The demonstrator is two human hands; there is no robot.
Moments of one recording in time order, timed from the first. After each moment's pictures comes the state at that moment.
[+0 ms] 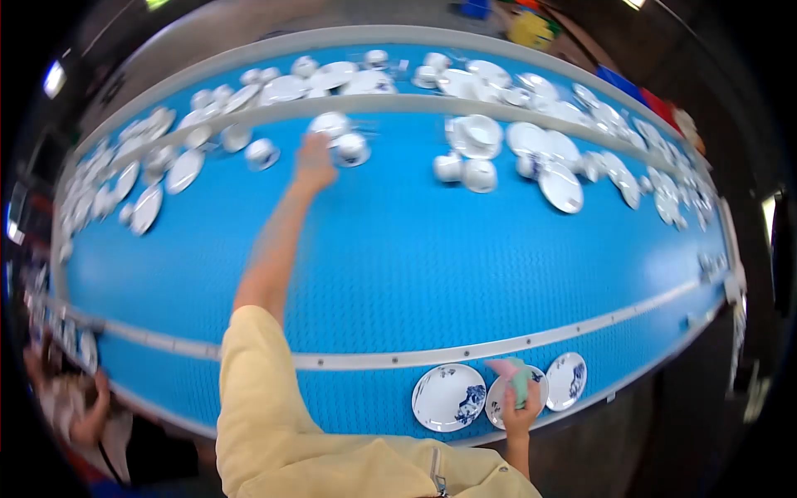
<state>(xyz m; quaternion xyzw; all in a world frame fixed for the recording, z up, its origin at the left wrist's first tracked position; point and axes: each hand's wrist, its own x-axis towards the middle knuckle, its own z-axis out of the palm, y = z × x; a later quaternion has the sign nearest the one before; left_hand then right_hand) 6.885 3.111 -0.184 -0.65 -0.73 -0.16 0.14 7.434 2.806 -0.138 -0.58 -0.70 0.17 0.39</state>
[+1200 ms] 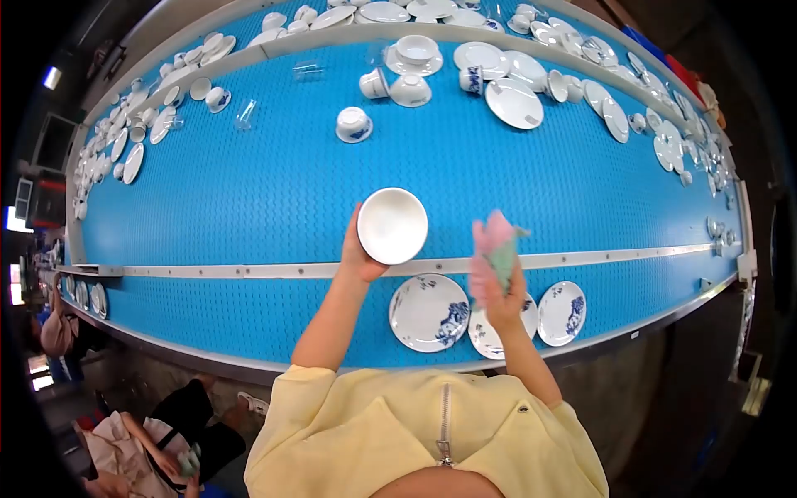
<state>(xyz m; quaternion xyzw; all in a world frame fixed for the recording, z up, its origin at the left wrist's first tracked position) 7.165 2.852 -0.116 0.07 -0.25 -0.63 -0.73 7.396 2.851 -0.071 -0.35 -0.60 0.53 0.49</state>
